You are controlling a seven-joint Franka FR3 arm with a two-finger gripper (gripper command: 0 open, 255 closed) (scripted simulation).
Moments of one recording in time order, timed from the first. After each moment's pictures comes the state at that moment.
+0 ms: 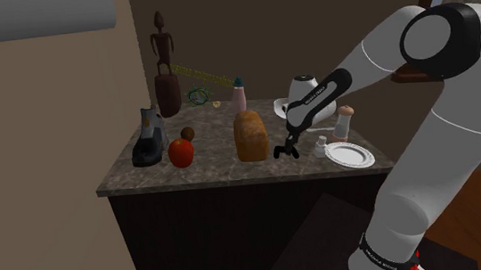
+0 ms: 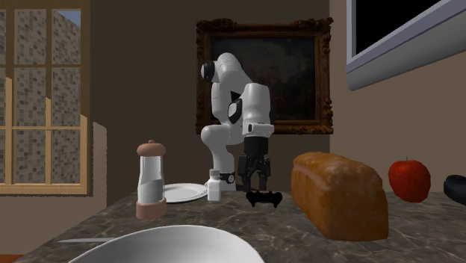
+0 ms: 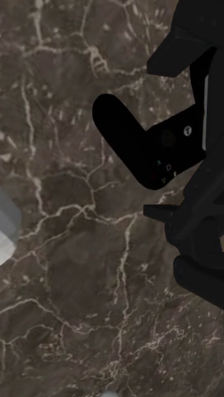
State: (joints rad) arm -0.14 -0.13 -0.36 -2.56 -0.26 2.59 -0.46
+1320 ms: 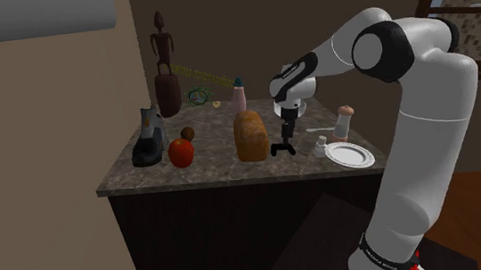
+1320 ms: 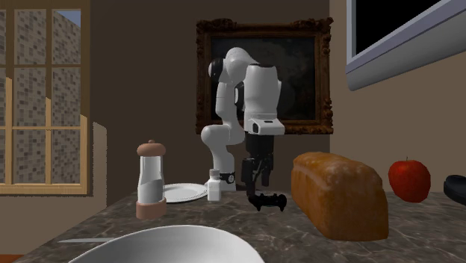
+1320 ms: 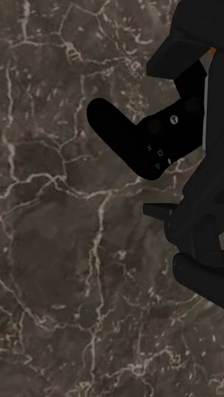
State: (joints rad) arm -0.12 0.14 -0.42 -2.13 0.08 2.13 -0.83
